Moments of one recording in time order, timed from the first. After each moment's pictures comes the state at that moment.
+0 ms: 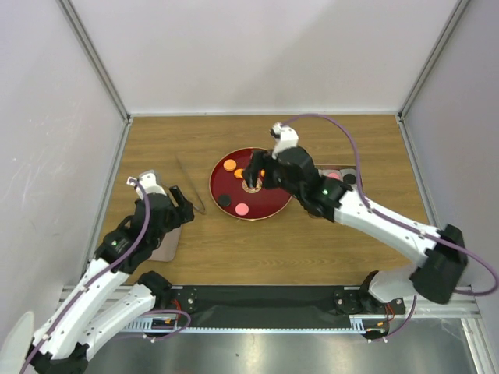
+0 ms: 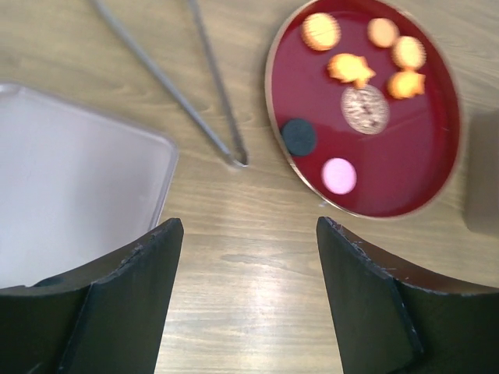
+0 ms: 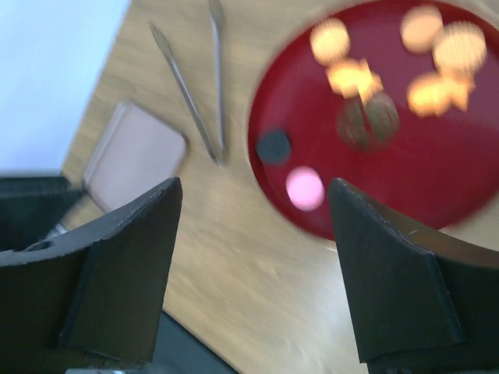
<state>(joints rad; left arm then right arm) -0.57 0.62 0.77 -0.76 -0.45 -0.66 0.88 1.42 1.25 -0.17 0.22 0.52</state>
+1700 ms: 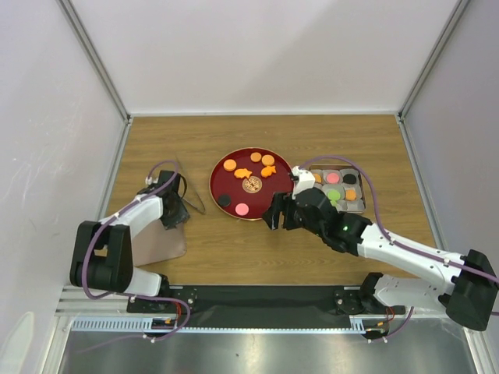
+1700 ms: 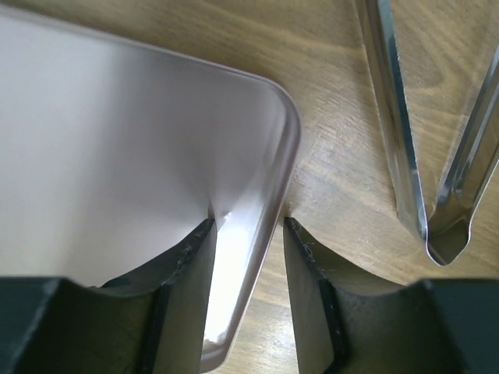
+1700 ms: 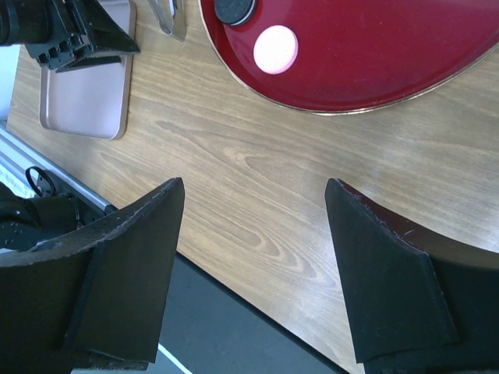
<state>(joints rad) -0.13 1.41 0.71 -0.53 -0.19 -0.63 0.95 1.10 0.77 -0.19 0.19 0.66</state>
